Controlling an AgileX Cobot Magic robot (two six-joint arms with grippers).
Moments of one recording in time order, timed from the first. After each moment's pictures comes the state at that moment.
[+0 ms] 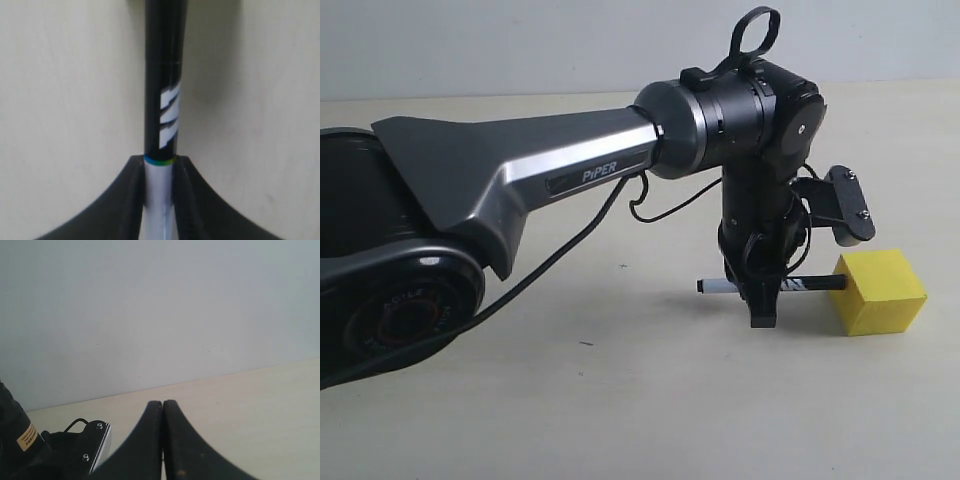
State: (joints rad) left arm -0.96 2.50 -2.19 -0.05 1.20 0.72; right arm -0.09 0.01 0.00 0.11 0.07 0.08
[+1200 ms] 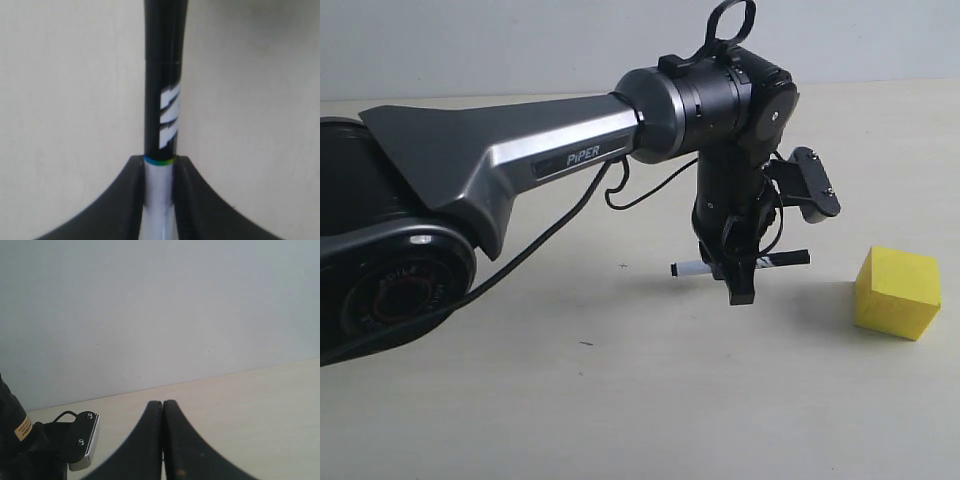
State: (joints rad) left arm -0.93 2.50 -2.19 0.02 1.21 0.63; right arm -0.09 0.01 0.00 0.11 0.07 0.08
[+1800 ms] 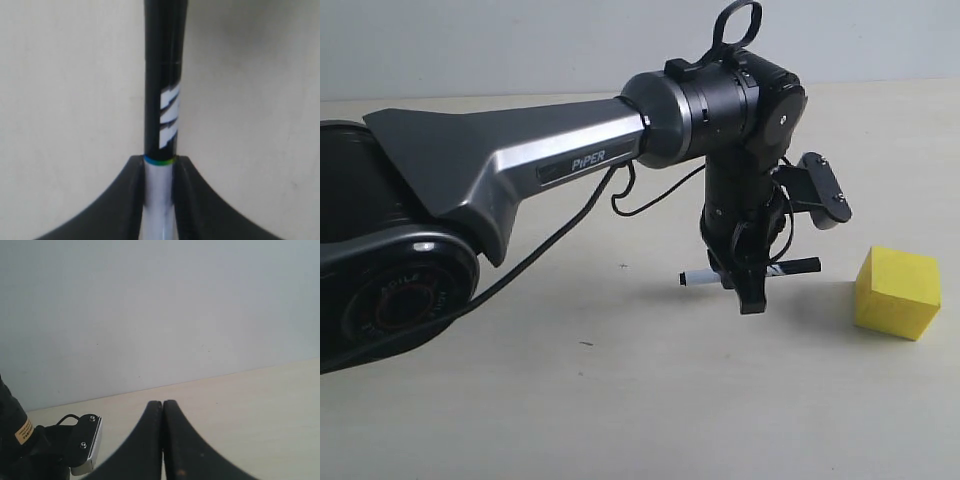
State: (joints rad) left arm -0.94 2.50 -2.19 -0.01 1.22 0.63; right arm -0.09 0.01 0.00 0.11 0.07 0.08
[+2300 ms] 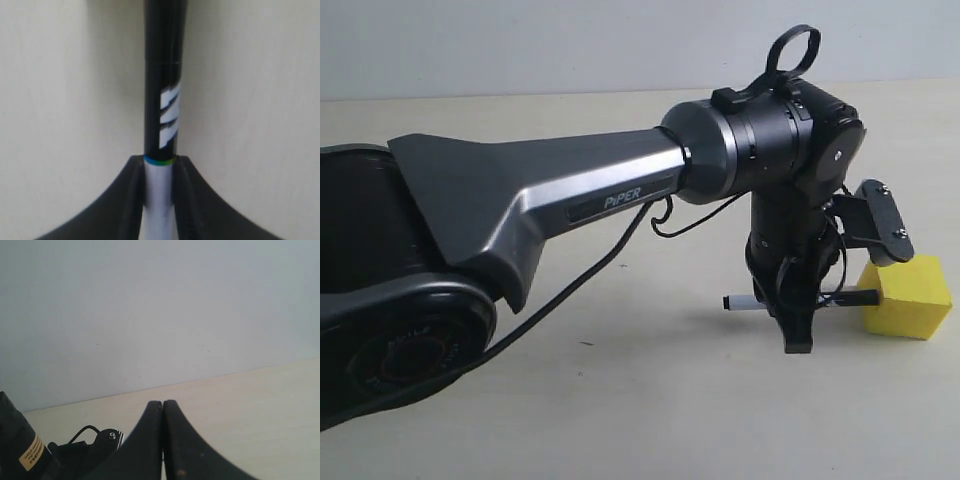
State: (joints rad) left arm -1.04 2.50 -2.19 -0.03 1.16 0.66; right arm -0.09 0.01 0.00 0.11 0.07 0.08
